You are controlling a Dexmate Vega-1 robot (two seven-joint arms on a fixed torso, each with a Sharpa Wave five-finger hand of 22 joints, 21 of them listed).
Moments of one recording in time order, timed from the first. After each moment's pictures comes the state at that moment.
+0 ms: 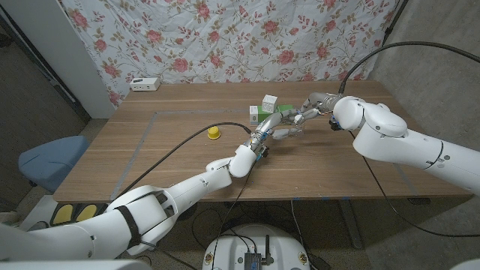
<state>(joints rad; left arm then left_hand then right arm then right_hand) 0.53 0.18 0.93 -0.91 0.34 -0.60 0.51 0.92 -0.01 0.52 -0.15 0.18 0.44 -0.05 0.19 0.18 0.85 -0.11 0.19 0.19 0.91 -0.12 0.17 0.16 0.65 0.02 0.20 0.17 -0.54 -1.05 -0.83 -2.33 -0.35 -1.03 0.32 0.85 0.00 0.32 -0.17 0.22 0.74 -0.13 0.40 0.26 0.20 0.06 0.21 0.20 0.23 0.03 0.22 0.19 0.49 0.14 0.19 0.17</state>
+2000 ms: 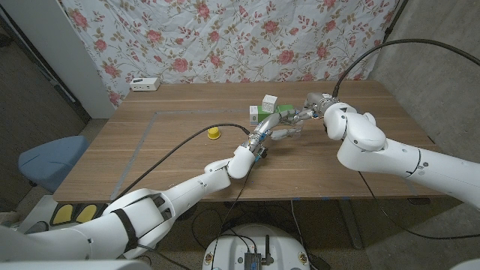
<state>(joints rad) 0.55 0.20 0.92 -0.94 0.34 -0.59 0.51 0.91 -0.01 0.53 -0.15 0.18 0.45 -0.06 0.19 0.18 0.85 -0.11 0.19 0.19 0.92 -0.13 0.17 0.16 0.64 0.02 0.20 0.17 -0.46 -0.98 -1.03 -2.32 -0.55 -1.20 0.28 0.75 -0.02 0.27 -0.13 0.19 0.96 -0.01 0.52 0.25 0.40 0.00 0.24 0.20 0.35 -0.02 0.25 0.20 0.58 0.10 0.19 0.17</state>
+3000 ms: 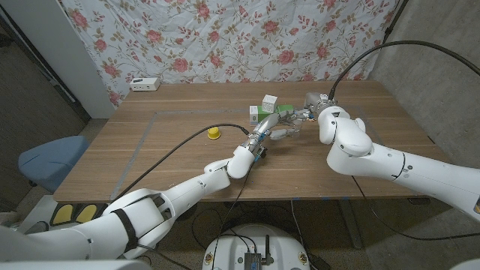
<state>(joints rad) 0.55 0.19 0.91 -0.93 0.33 -0.59 0.51 0.91 -0.01 0.53 -0.15 0.18 0.46 -0.06 0.19 0.18 0.85 -0.11 0.19 0.19 0.92 -0.12 0.17 0.16 0.64 0.02 0.20 0.17 -0.46 -0.91 -1.07 -2.27 -0.59 -1.26 0.21 0.68 -0.05 0.23 -0.11 0.18 1.13 -0.05 0.56 0.23 0.51 -0.01 0.26 0.20 0.42 -0.03 0.27 0.21 0.60 0.09 0.20 0.17</state>
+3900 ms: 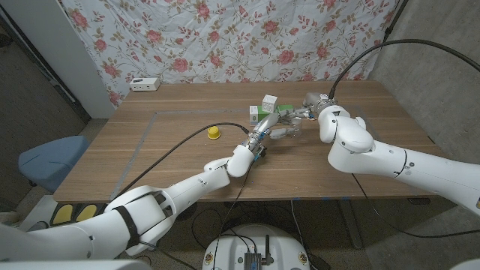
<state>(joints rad) 0.53 0.19 0.92 -0.90 0.33 -0.61 0.50 0.92 -0.01 0.53 -0.15 0.18 0.46 -0.06 0.19 0.18 0.85 -0.10 0.19 0.19 0.92 -0.12 0.17 0.16 0.64 0.02 0.20 0.17 -0.42 -0.93 -1.09 -2.28 -0.51 -1.26 0.19 0.55 -0.06 0.18 -0.09 0.18 0.78 -0.04 0.42 0.25 0.40 0.07 0.19 0.21 0.34 0.02 0.22 0.20 0.53 0.14 0.19 0.17</state>
